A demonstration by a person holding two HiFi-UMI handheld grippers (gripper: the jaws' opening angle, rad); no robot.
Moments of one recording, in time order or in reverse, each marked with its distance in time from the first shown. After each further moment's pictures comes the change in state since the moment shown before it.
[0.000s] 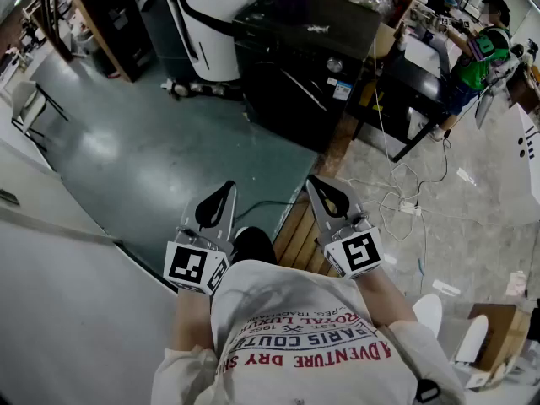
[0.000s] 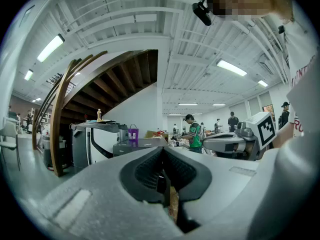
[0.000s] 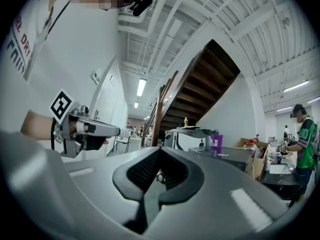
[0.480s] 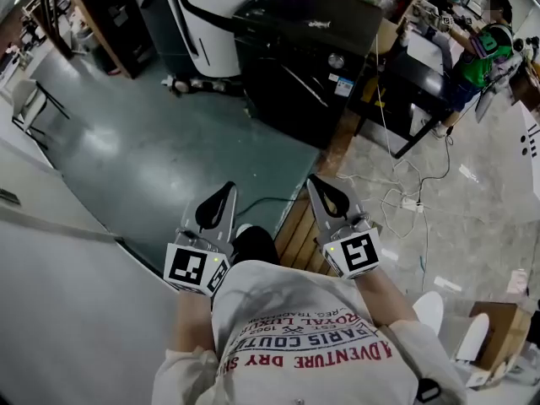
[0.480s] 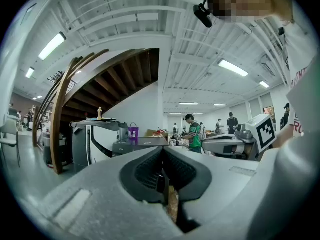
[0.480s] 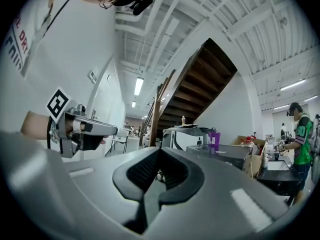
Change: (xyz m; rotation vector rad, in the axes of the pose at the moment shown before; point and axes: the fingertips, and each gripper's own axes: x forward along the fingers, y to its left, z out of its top) left arm 0.001 -0.003 -0.005 -0.016 0.007 0.002; right arm -0.001 -0.005 -0.008 0.019 0.005 -0.033
